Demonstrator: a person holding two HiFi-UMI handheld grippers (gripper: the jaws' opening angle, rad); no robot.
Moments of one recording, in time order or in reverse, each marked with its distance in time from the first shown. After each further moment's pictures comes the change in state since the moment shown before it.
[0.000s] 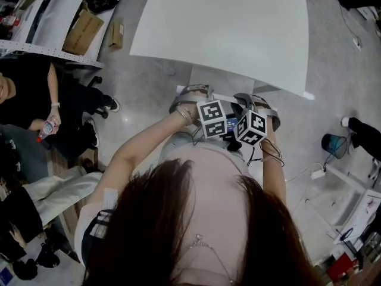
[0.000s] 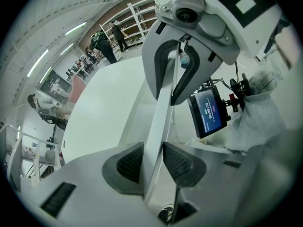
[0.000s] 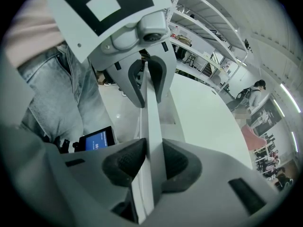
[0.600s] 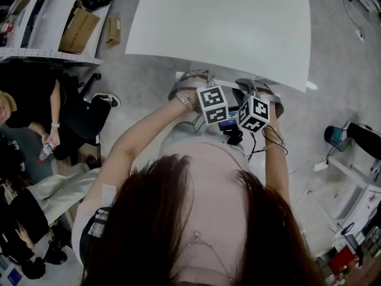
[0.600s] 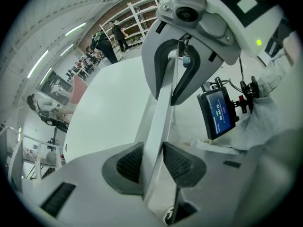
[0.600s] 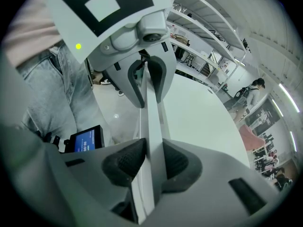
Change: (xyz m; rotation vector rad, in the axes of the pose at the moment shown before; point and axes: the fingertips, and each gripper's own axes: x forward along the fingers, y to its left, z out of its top) left arm 0.017 0.042 0.006 0.007 0.002 0.011; right arm 0.017 -0.042 -0.002 0.004 0.002 -0.014
